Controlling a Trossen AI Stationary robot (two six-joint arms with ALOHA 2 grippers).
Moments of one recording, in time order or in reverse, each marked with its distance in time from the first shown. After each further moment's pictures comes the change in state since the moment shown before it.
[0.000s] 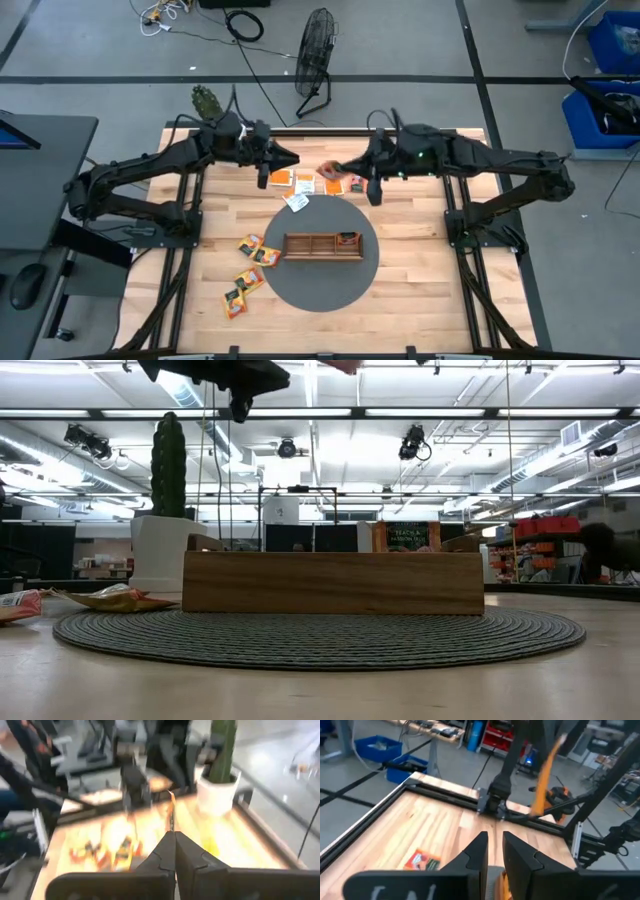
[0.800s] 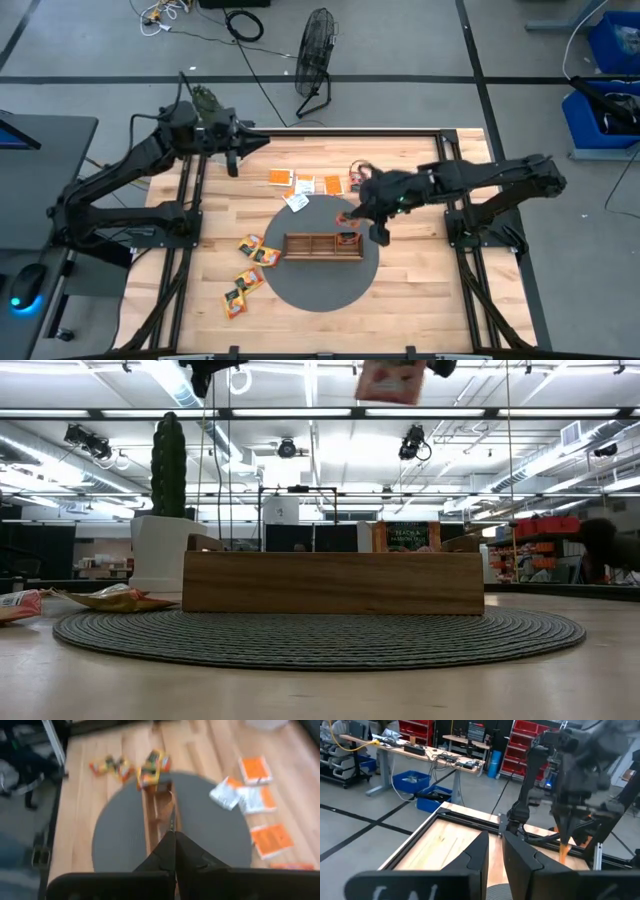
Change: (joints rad) left arm 0.140 -0.231 0.001 -0.116 0.000 0.052; right arm 0.214 0.094 0.001 -0.303 0.000 0.110
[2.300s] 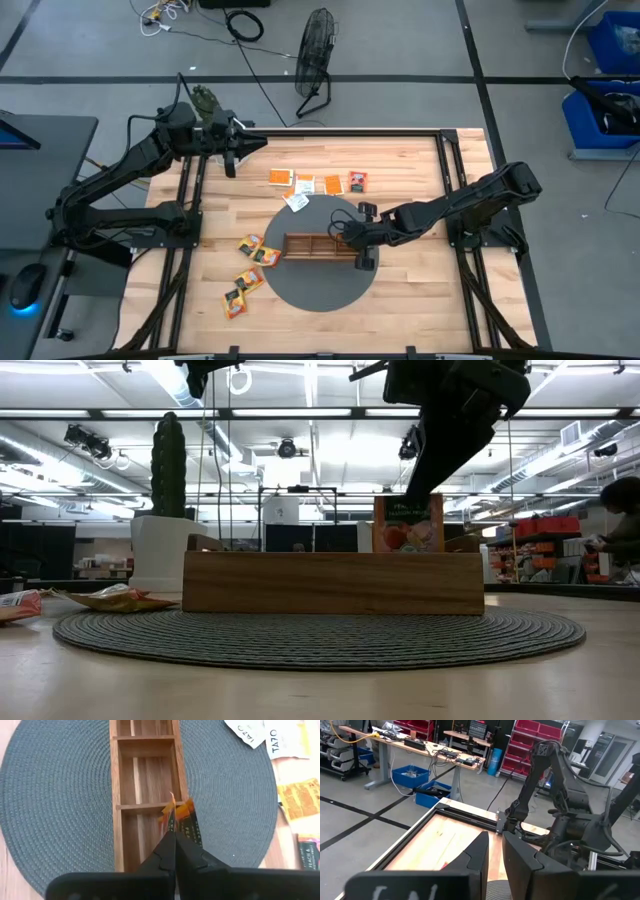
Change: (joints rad) left arm 0.003 -0.015 0.000 -0.036 -0.002 -0.031; right arm 0.101 0.217 -0.312 0.261 0.178 -0.023
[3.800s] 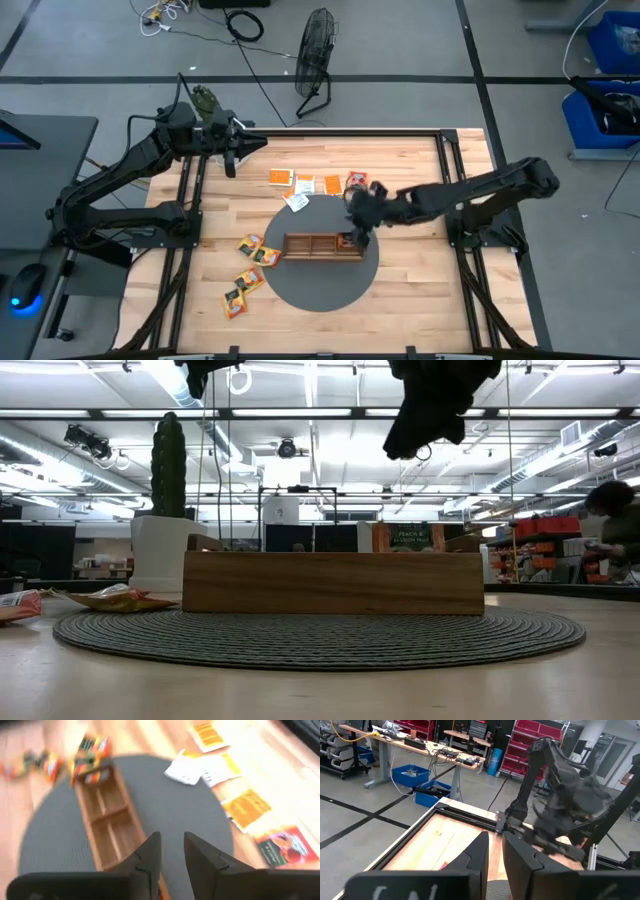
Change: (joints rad) left arm 0.000 0.000 0.000 -0.001 0.000 -0.007; right arm -0.104 -0.180 -0.005 0.040 0.084 0.239
